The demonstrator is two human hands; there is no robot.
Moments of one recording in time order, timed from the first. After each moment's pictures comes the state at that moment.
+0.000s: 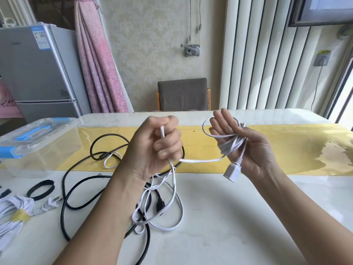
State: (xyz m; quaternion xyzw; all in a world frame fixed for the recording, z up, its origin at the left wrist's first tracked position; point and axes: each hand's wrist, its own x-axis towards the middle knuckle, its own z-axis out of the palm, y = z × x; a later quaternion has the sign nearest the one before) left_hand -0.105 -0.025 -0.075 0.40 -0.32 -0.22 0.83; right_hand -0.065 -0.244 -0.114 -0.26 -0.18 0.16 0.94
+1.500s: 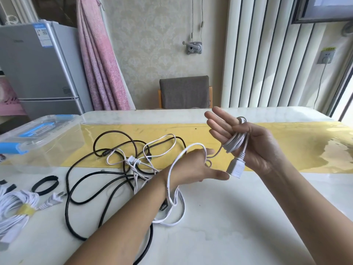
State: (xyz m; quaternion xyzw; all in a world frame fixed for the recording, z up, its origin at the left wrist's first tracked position) left_hand -0.083 -0.082 -0.135 0.89 -0.17 -0.13 0.41; right_hand -0.063 -0.250 -0.108 -0.27 -0.25 0.29 0.88
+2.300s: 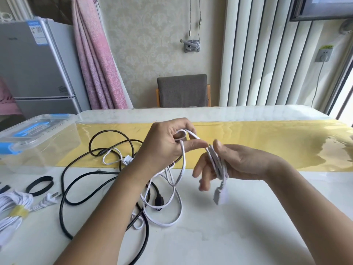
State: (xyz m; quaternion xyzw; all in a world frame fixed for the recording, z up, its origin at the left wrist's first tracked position) left_hand -0.100 -0.042 -0.094 0.80 -0.30 0.19 0.49; right_hand -0.084 -0.245 -0.113 -0.67 -0.34 0.34 0.56
